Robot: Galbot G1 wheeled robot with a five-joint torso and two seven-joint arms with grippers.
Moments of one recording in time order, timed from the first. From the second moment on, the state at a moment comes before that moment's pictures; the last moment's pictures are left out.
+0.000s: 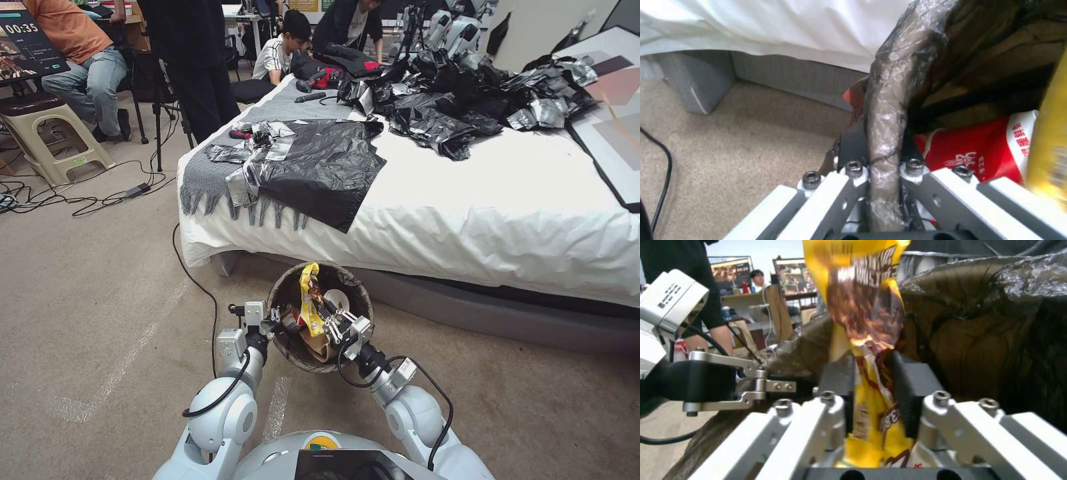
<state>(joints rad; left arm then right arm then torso) 1.55 -1.41 -0.29 -2.20 -0.33 0.44 -0.23 -1.46 1.30 0.24 1.83 0.35 0.33 -0.43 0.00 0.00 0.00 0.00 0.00</state>
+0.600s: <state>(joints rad) 1.55 -1.41 -0.29 -2.21 -0.33 0.47 -0.24 -1.46 1.30 0.25 1.84 0.35 0.33 -0.44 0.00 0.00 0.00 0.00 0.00</state>
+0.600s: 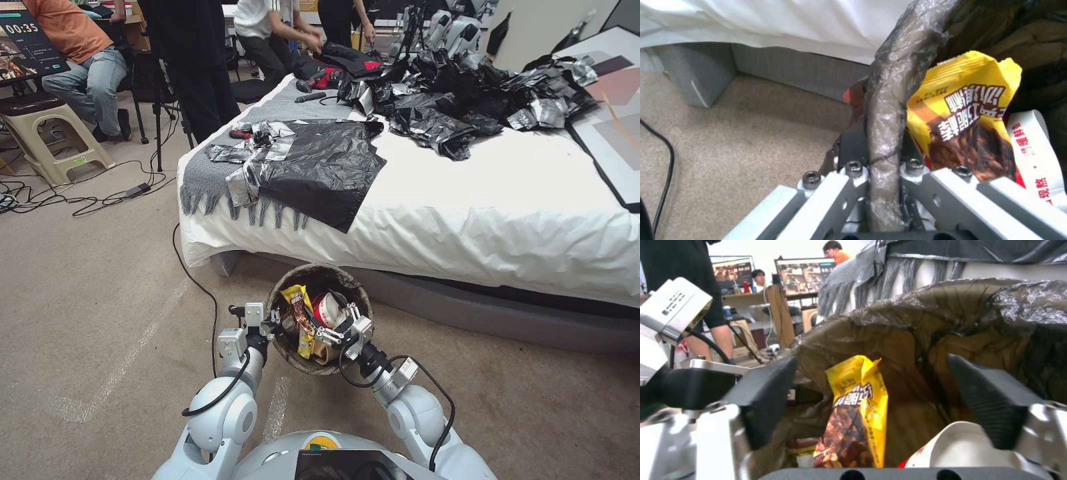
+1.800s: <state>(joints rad) 1.56 -1.41 -0.31 -2.20 -0.33 0.47 -0.24 -1.68 1.42 0.43 2.10 0.08 0.43 0.03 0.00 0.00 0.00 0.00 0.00</state>
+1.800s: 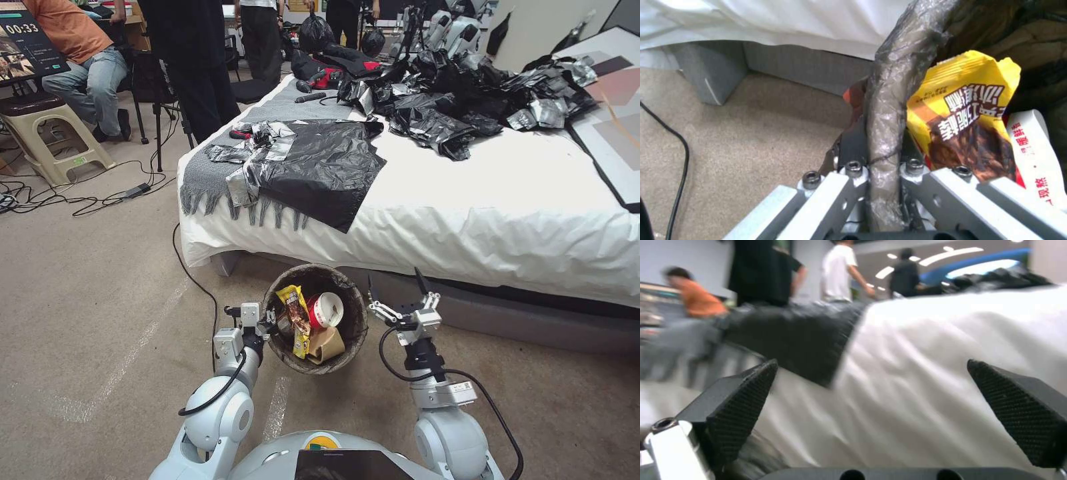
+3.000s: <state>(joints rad) 1.56 -1.41 -0.31 -2.21 -0.33 0.46 -0.23 -1.67 1.44 0.49 1.97 0.08 0.51 0.02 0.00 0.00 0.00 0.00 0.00</state>
